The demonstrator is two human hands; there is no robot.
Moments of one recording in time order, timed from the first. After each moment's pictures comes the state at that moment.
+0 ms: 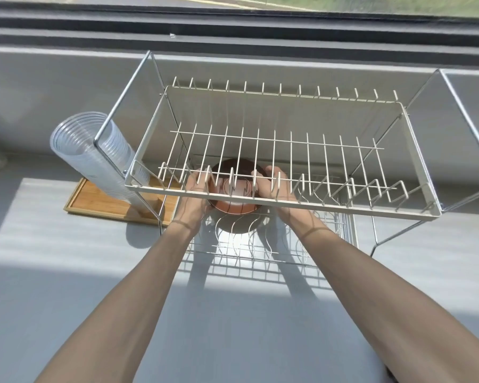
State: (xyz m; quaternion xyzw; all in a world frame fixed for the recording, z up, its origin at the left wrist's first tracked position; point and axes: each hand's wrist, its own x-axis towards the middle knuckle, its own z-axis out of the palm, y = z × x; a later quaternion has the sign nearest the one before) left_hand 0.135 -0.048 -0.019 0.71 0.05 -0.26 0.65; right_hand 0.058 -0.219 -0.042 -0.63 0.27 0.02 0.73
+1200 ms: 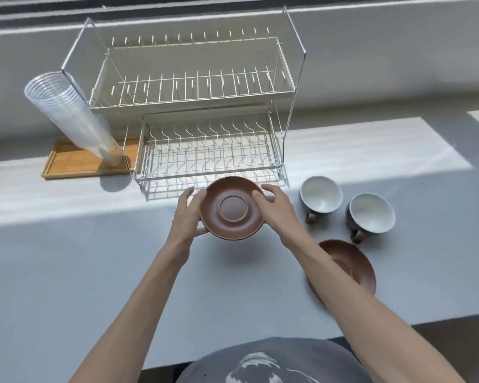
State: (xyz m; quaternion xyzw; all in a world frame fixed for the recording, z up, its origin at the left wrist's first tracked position) left_hand -0.111 0.009 -0.021 0.73 0.02 -0.32 0.61; right_hand -0.202 -0.165 -0.047 -0.70 0.40 -0.05 0.59
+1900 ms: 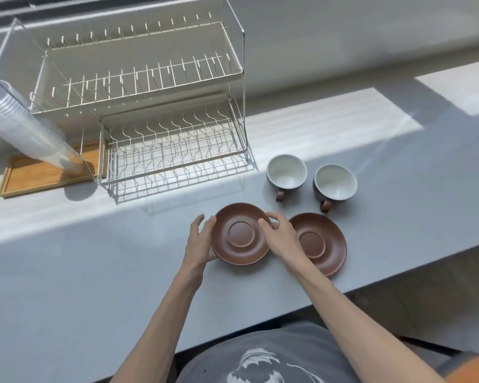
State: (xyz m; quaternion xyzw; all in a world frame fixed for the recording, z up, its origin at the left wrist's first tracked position) left_hand -0.198 -0.009 -0.060 0.73 0.03 -0.40 0.55; right_hand -0.314 -0.155 -0.091 -0.67 0.50 -0.05 0.55
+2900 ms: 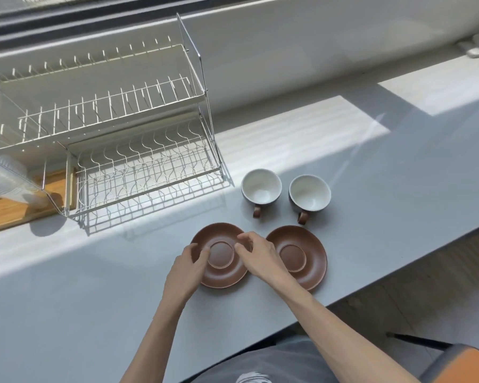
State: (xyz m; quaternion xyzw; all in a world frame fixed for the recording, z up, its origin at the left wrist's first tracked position) left_hand -0.200 -0.024 -0.069 0.87 -0.12 -0.36 0.30; right_hand -0.317 -0.160 -0.072 -0.76 0.44 0.02 0.48
